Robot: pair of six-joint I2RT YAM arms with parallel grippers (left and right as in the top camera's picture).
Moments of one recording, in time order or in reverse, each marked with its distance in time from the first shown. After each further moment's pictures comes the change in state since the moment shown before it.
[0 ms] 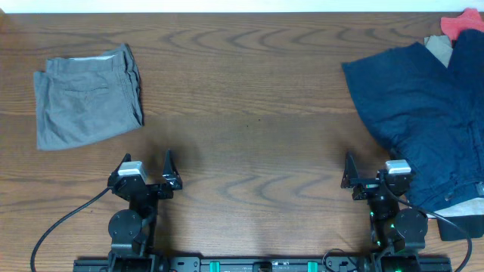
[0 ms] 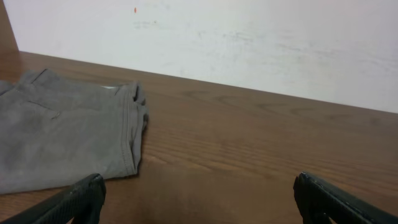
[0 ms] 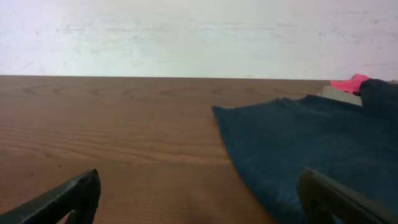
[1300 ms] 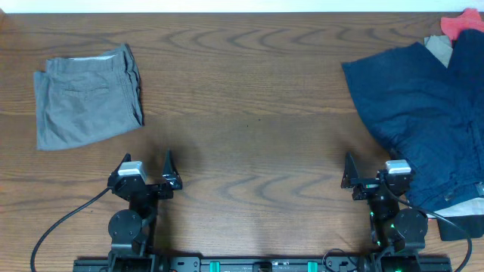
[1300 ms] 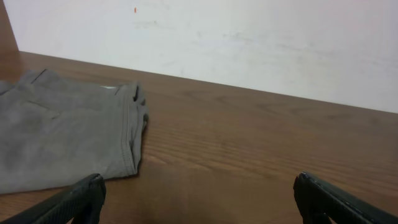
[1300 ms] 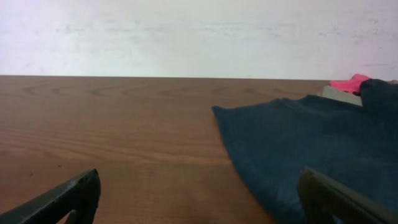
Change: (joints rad) left arm 0.000 0.000 0.000 0.000 0.000 0.000; right arm 0.000 0.000 0.000 0.000 0.000 0.000
